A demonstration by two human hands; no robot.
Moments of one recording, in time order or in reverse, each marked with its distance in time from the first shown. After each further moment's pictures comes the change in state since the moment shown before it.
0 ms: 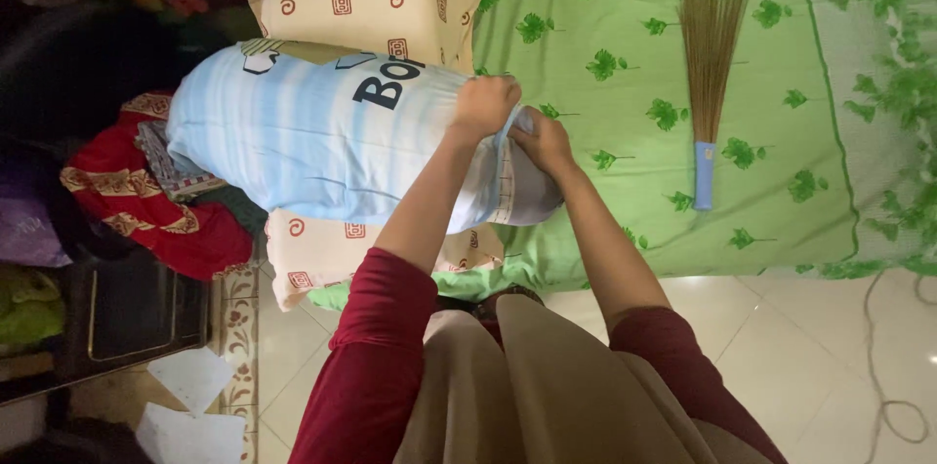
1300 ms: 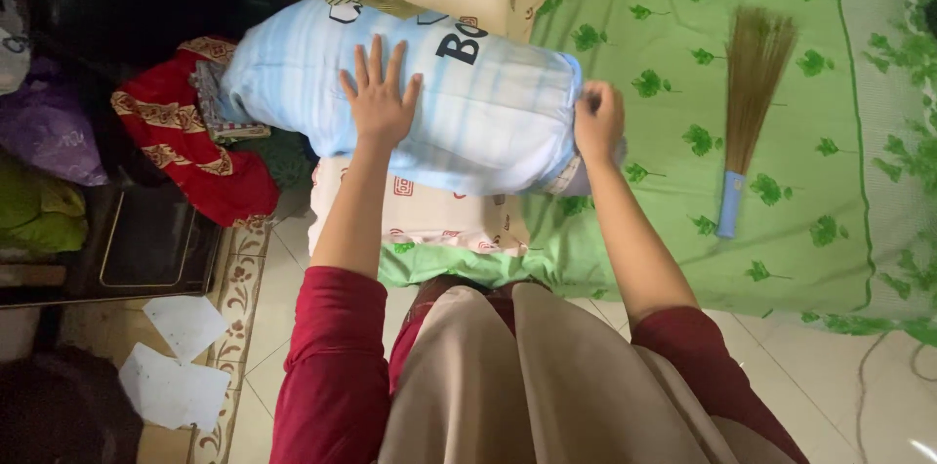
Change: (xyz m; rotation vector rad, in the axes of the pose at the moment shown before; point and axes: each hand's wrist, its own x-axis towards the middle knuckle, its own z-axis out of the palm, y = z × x) left_hand -0.166 -0.118 -0.140 0.265 0.340 -0.400; right_hand 0.017 -0.001 0.016 0.205 0.503 -0.143
